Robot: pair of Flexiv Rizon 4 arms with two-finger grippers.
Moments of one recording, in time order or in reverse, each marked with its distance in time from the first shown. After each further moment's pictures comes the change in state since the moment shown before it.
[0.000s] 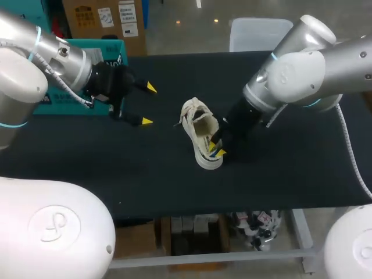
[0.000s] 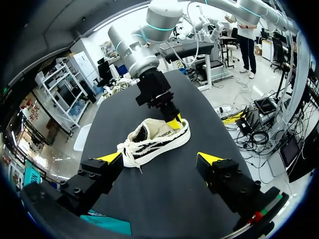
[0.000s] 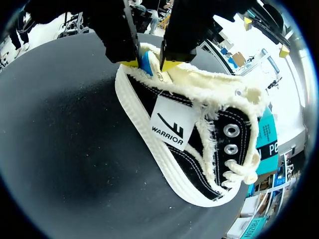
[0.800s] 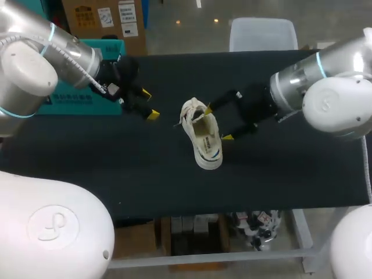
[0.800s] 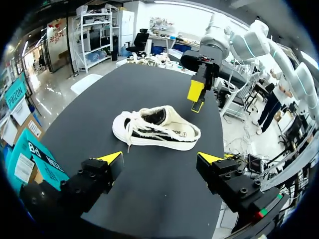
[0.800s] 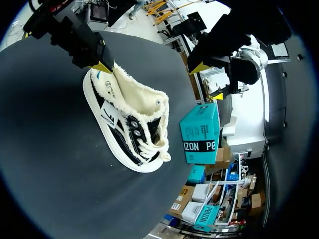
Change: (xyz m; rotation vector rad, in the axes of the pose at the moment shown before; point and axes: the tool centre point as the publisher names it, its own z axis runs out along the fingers) left arm -0.018 0.030 0.023 -0.050 0.028 -0.653; right arm 0.053 -0.016 -0.077 -0.203 0.401 -0.158
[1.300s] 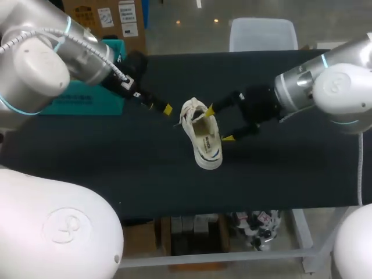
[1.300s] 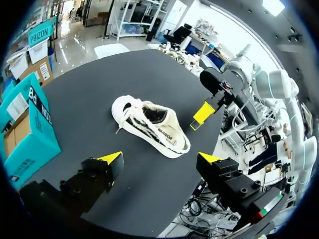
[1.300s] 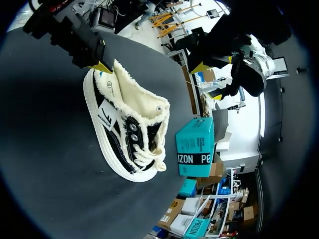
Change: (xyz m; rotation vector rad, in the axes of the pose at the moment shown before) left arm 0.033 -0.014 0.001 -0.079 -0.063 -0.465; right arm -0.016 0.003 0.002 0.132 0.002 -0.085
